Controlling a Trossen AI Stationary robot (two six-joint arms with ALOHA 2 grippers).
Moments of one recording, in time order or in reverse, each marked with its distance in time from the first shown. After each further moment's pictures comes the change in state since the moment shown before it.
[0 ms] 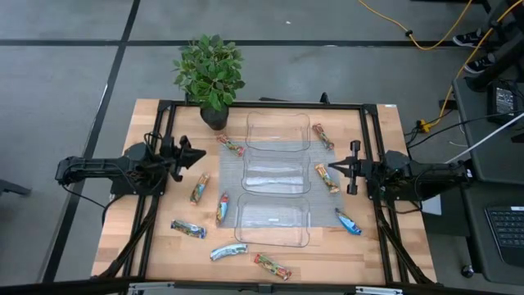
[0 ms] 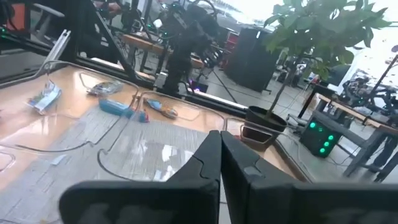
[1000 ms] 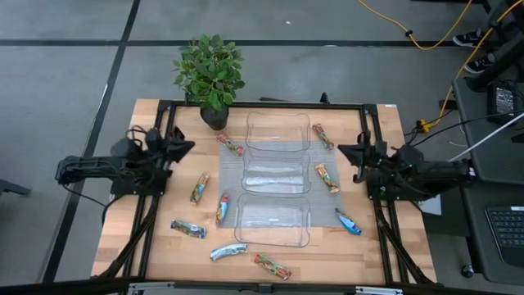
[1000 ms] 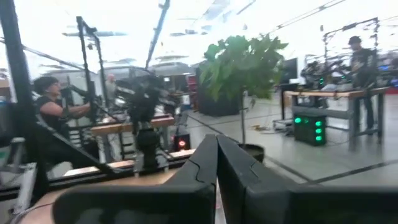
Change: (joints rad) left arm 0.000 0.004 0.145 0.065 0.028 0.120; right arm 0.000 0.071 0.115 0.182 0.195 0.365
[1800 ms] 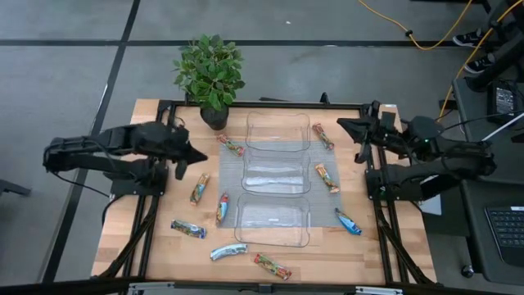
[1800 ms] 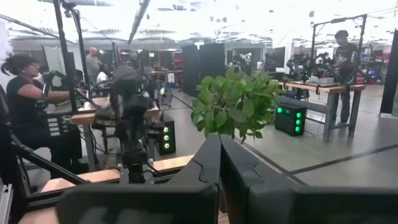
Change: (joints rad) left arm 0.000 0.523 0.634 -1.081 0.115 -0.100; right arm 0.000 0.545 0.683 -0.261 0.058 -0.030
